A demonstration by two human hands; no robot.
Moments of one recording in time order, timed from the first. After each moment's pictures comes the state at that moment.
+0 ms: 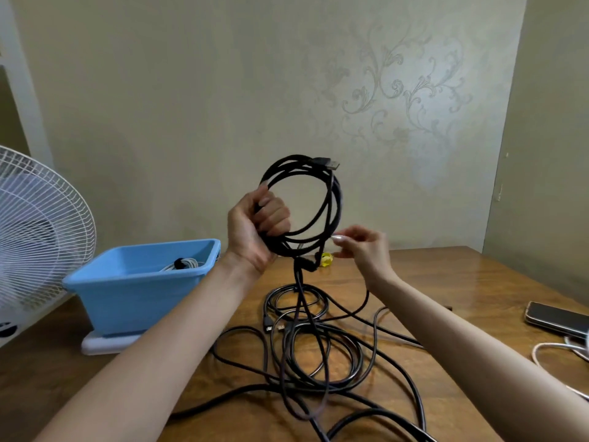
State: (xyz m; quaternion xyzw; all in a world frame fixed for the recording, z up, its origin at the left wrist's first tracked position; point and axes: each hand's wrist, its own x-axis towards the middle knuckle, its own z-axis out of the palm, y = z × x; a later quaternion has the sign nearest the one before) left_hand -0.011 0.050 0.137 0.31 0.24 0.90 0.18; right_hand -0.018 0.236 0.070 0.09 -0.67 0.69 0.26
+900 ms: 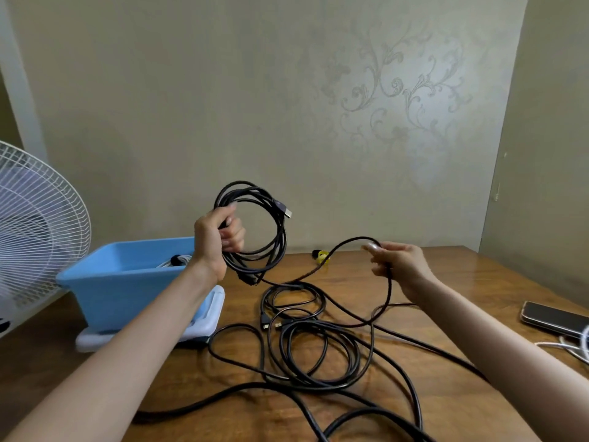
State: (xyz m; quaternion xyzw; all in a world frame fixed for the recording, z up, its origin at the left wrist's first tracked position) left_hand -0.041 0.000 0.109 0.23 0.53 0.81 -0.07; right_hand -0.008 0.296 0.055 -0.03 -0.67 0.72 0.18
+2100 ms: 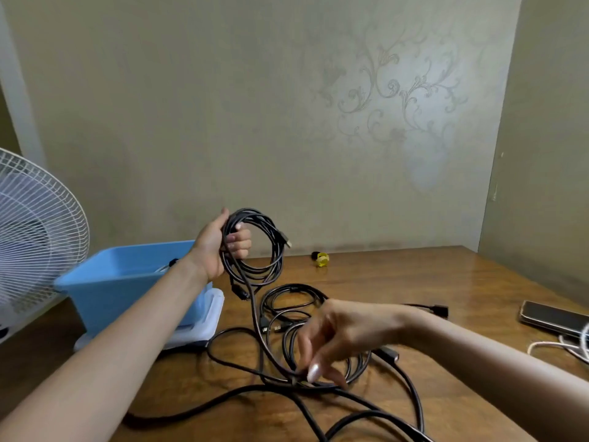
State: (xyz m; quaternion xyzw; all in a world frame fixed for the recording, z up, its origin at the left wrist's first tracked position) left_hand -0.078 -0.004 0.108 0.15 0.46 0.85 0.19; right_hand 0.059 0.213 0.069 0.41 -0.79 0.39 -0.25
